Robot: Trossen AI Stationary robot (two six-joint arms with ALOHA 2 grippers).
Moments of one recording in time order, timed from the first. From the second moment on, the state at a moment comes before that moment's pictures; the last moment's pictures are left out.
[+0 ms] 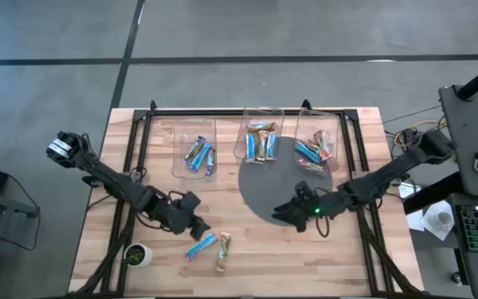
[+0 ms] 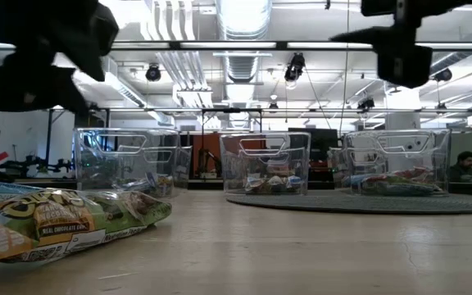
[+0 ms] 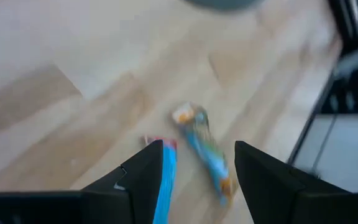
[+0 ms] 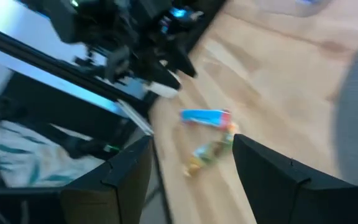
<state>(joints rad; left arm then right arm) -0.53 1.29 0.77 -0.31 -0.26 -1.39 0.48 1.23 0.60 0.29 0.39 1.16</state>
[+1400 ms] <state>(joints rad) -0.82 1.29 0.62 -0.29 -0.40 -1.43 0.40 2.26 1.83 -0.58 -0.05 1.47</state>
